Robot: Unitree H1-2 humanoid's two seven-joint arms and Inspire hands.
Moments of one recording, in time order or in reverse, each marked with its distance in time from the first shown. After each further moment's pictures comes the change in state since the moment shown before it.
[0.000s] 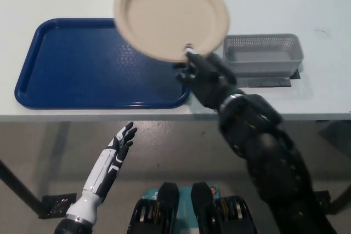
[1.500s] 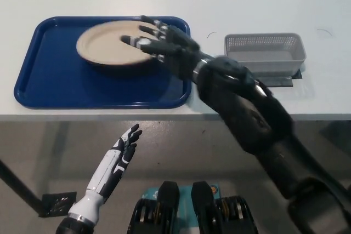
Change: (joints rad) left_arm -0.004 0.010 -0.020 -0.019 0.030 0.045 -0.012; right_arm -0.199 -0.097 0.119 0.324 -0.239 -0.015 0.430
